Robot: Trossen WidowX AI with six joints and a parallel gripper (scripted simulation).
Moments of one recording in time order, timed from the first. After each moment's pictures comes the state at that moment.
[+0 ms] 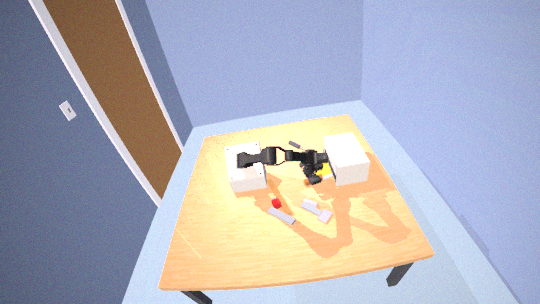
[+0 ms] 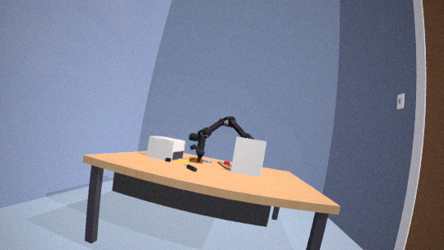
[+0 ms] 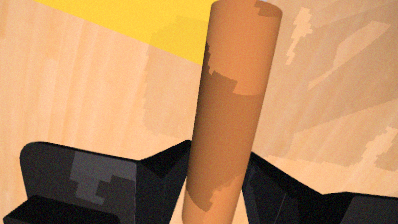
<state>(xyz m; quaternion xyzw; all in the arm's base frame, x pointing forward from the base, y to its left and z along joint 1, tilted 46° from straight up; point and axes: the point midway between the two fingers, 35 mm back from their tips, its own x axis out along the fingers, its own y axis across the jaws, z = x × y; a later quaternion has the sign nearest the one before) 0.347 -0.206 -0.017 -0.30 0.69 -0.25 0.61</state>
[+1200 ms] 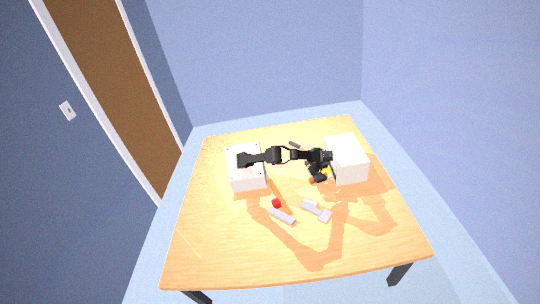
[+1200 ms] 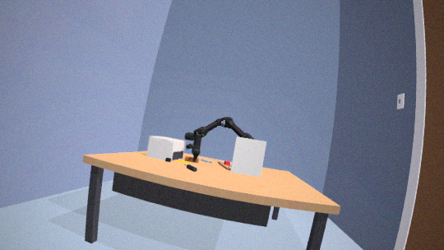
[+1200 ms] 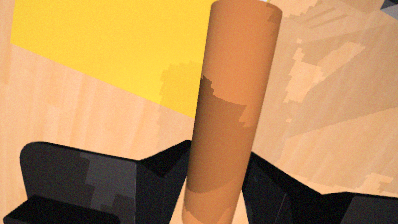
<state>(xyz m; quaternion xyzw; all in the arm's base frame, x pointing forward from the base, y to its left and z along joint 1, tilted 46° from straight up) 0.380 -0.206 -0.020 -0.30 0.69 -0.25 0.61</state>
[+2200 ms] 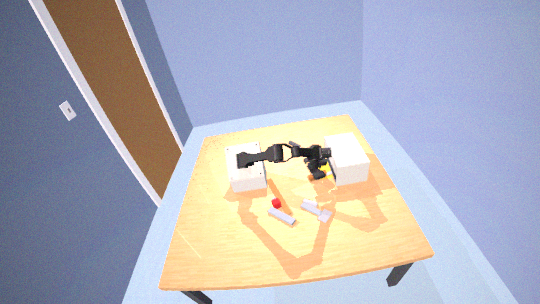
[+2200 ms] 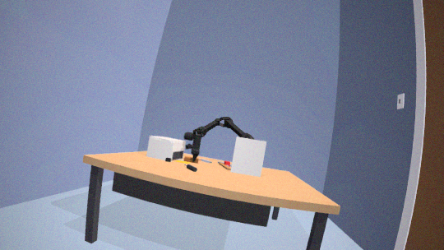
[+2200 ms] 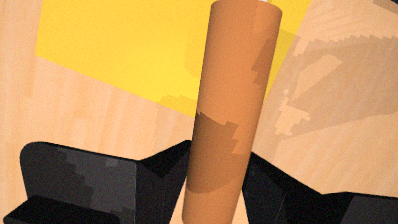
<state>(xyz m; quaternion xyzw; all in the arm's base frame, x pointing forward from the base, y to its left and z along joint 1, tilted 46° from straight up) 0.382 -0.190 -0.038 -0.30 0.69 -0.25 0.61</state>
